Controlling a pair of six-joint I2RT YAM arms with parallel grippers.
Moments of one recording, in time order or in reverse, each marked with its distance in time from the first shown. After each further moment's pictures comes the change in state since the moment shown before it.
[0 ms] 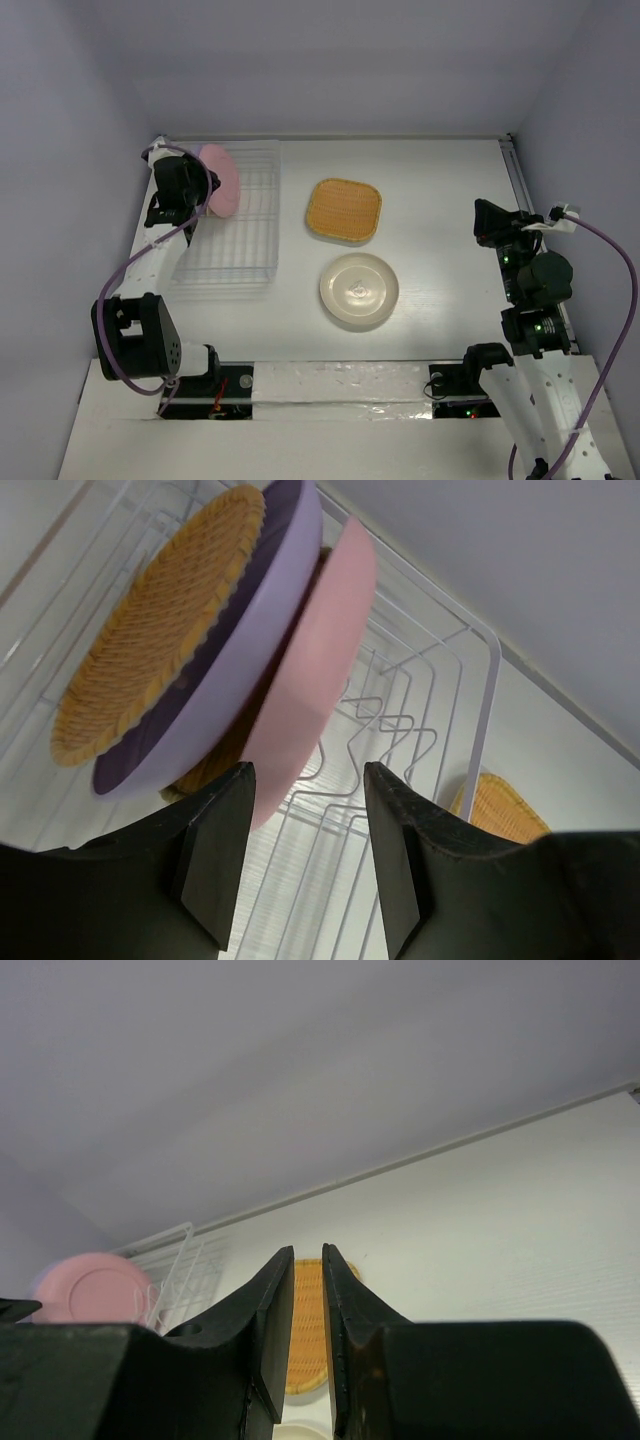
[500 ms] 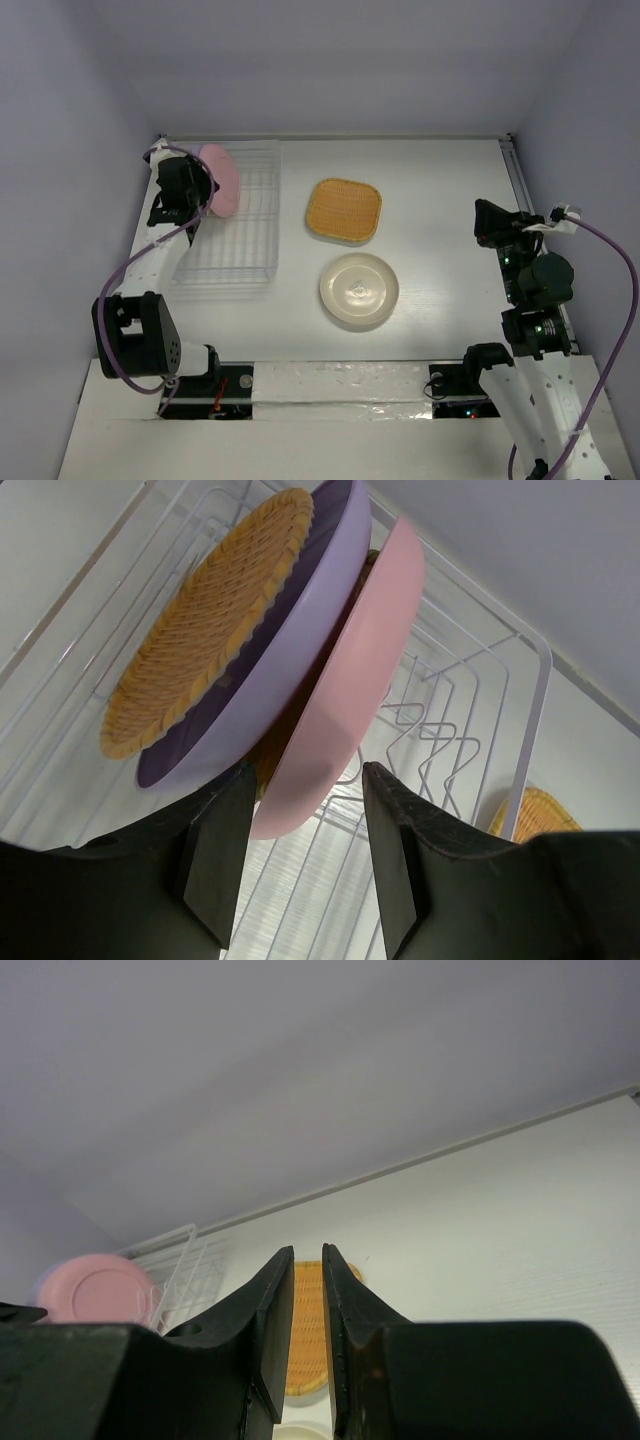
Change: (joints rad) left arm -0.022 0.000 0.000 -0.031 -0.108 0.040; right arm 0.000 -0.009 0.000 0.000 -0.003 0.000
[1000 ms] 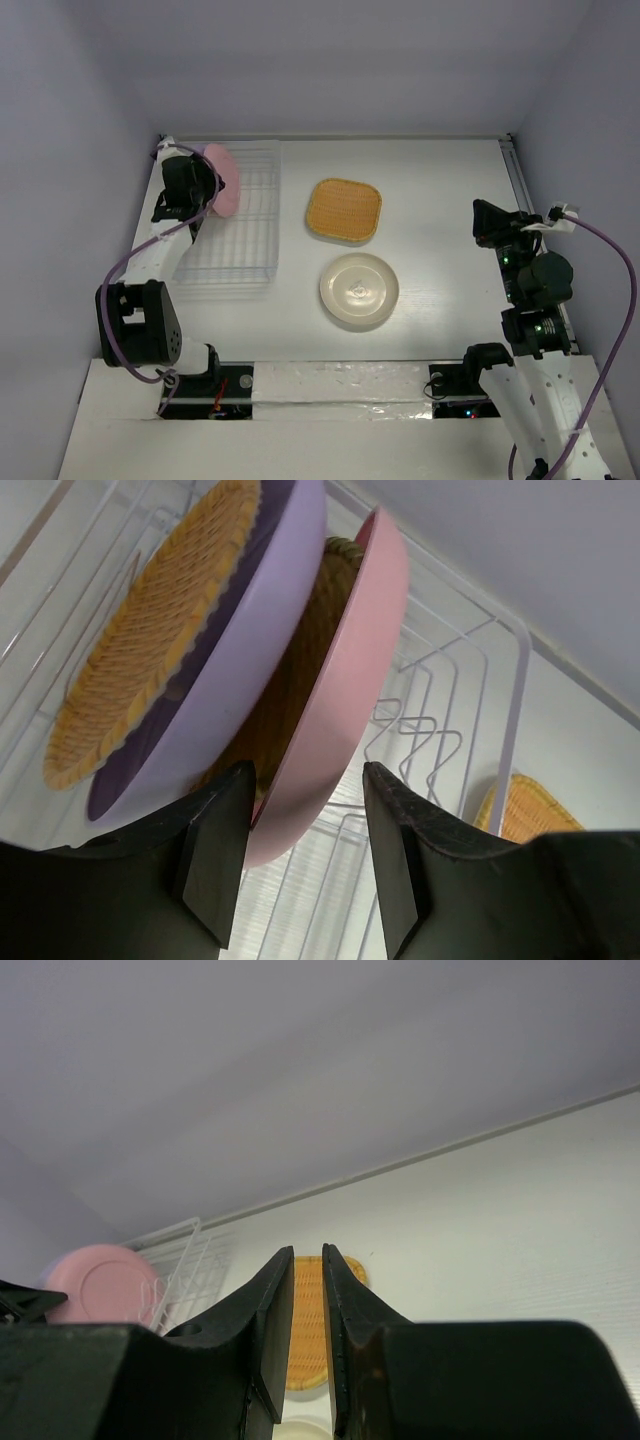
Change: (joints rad) left arm -0.004 0.067 0.000 0.076 0.072 0.009; right arm 0.000 0.005 0.000 0.000 -0.018 0.000
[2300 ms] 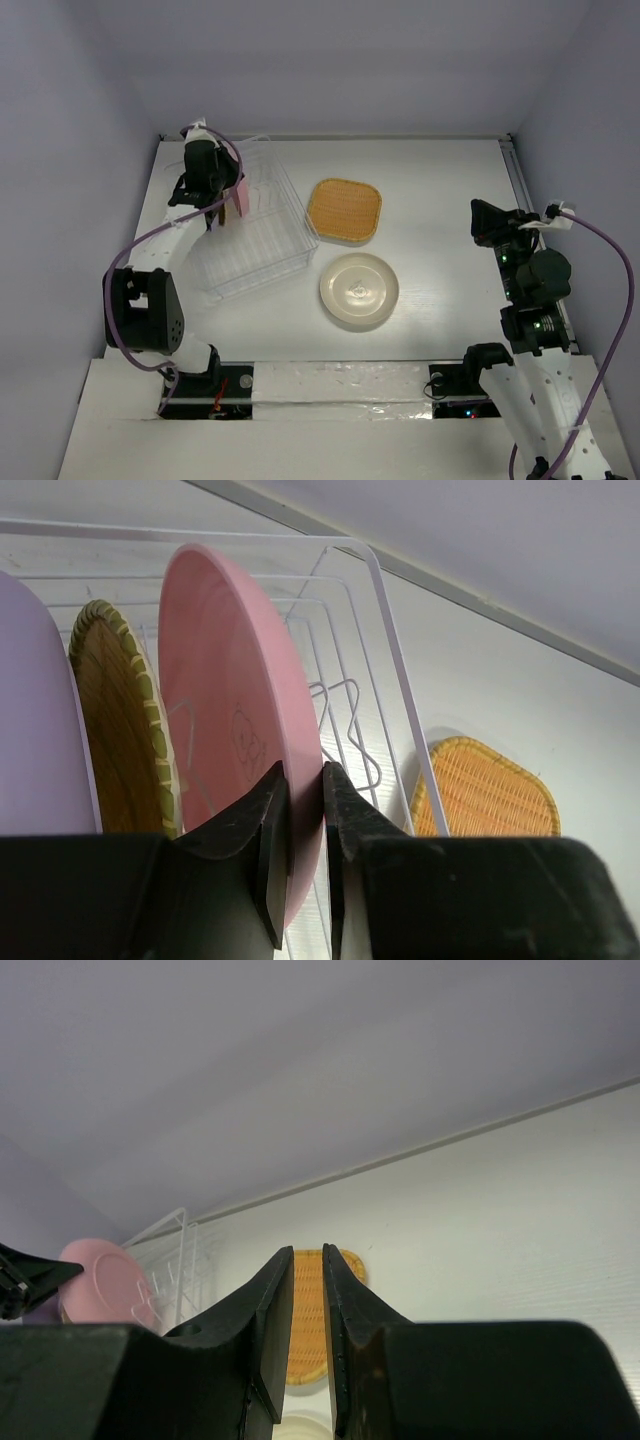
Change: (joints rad) left arm -0.127 0.082 0.138 -0.011 0.038 0.069; right arm 0.000 0.020 0.000 0.000 -0.009 0.000
